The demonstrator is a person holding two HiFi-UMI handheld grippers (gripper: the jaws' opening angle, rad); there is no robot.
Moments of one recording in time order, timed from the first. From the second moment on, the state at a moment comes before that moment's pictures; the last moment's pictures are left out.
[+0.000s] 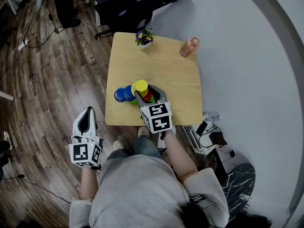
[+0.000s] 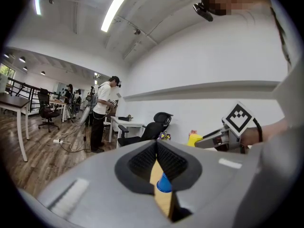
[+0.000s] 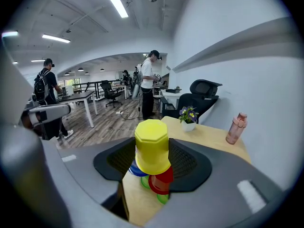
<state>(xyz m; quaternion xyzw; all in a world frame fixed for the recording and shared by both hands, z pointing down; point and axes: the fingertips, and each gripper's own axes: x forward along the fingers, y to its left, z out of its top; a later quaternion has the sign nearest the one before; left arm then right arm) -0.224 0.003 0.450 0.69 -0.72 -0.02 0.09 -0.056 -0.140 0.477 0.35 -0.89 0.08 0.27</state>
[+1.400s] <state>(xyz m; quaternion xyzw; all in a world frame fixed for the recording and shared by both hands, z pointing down) -0.164 0.018 0.368 0.72 -0.69 -0.06 0.00 0.041 -0.071 0.372 0.44 -0.90 0.02 0.09</state>
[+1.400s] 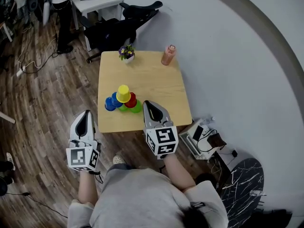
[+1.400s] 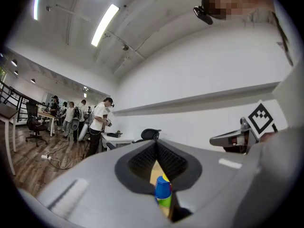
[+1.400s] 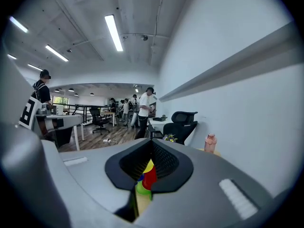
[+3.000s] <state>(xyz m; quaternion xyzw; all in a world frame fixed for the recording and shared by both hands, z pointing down) -0.064 0.125 0.328 0.72 -0.69 -0.09 -0.02 0.167 0.052 0.331 0.47 -0.88 0.00 0.00</state>
